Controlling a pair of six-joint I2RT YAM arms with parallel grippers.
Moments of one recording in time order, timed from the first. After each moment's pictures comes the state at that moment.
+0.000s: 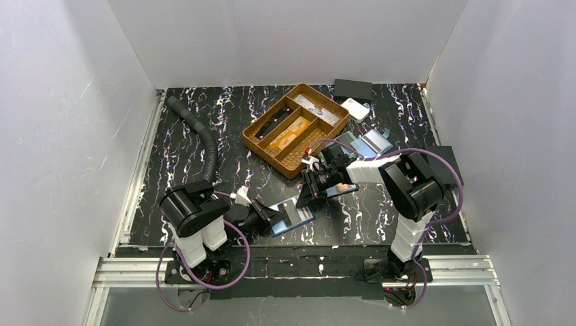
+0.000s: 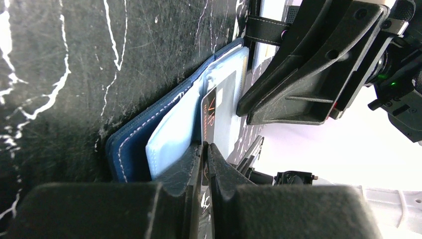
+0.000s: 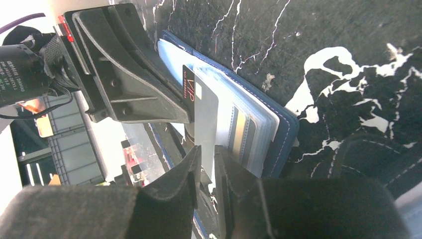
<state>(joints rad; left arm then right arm) -0.84 1.80 0.04 1.35 0.03 -1.44 0.57 1.85 0.89 -0.10 -0.91 0.41</state>
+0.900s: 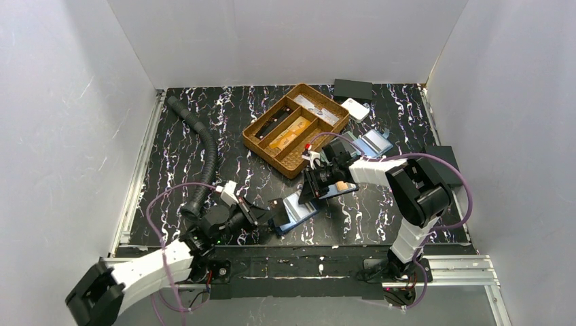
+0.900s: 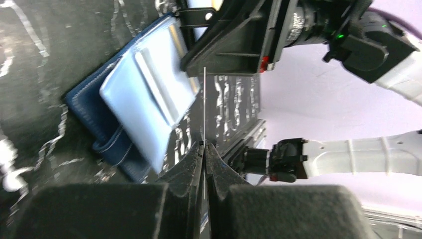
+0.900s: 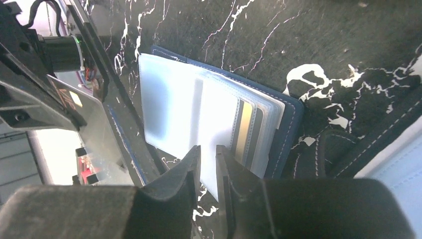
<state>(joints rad) -0.81 0.81 0.01 0.51 0.05 -1.24 0.58 1.78 0.90 -0.14 -0.80 0.28</state>
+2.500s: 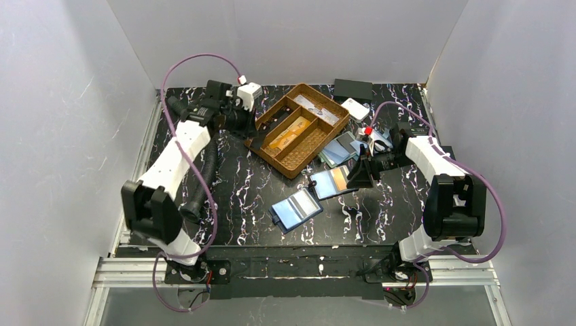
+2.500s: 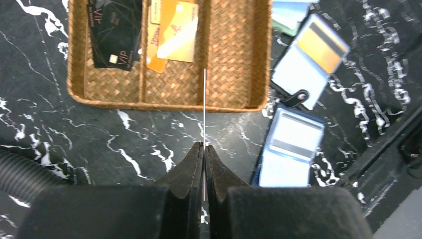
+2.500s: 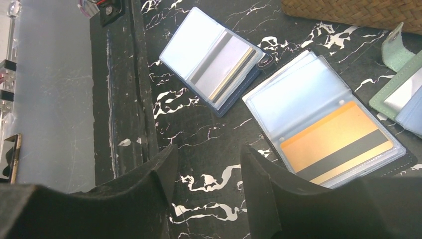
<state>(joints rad) -0.30 1.55 1.46 -0.73 0.44 0.10 0.04 1.56 1.10 -1.12 -1.16 -1.08</state>
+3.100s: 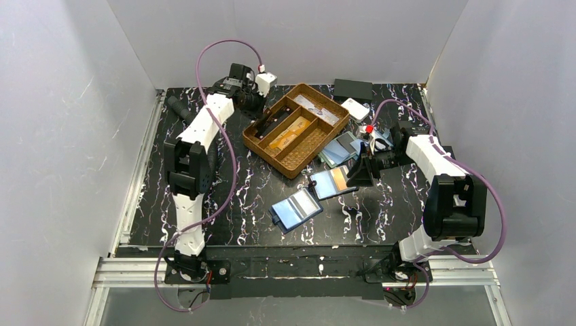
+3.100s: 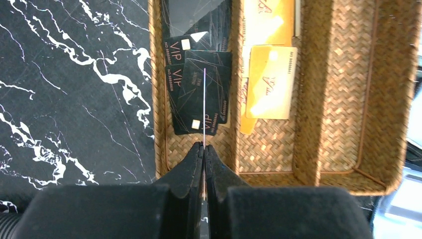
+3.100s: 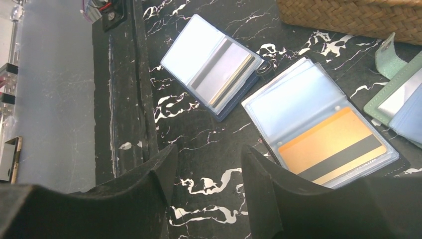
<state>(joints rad) -0.29 2.10 1.98 -0.79 0.30 0.33 0.04 1.56 1.12 -1.14 -1.18 -1.08</state>
